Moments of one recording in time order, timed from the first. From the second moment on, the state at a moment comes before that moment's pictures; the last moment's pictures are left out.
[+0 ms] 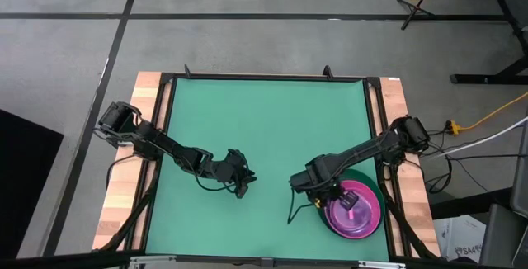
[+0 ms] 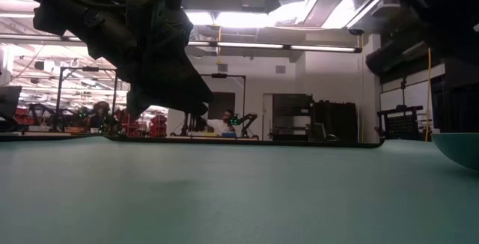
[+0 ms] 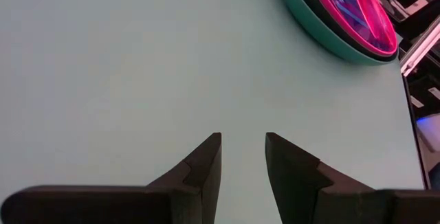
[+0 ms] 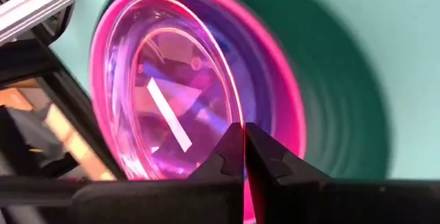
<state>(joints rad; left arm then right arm) -0.33 1.64 0.66 0.38 -0.33 -0.83 0.37 1.82 1.32 -1.29 -0.44 -0.49</state>
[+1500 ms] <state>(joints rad) -0.33 1.64 0.66 0.38 -0.33 -0.83 0.37 1.82 1.32 -1.19 -0.25 -0.26</state>
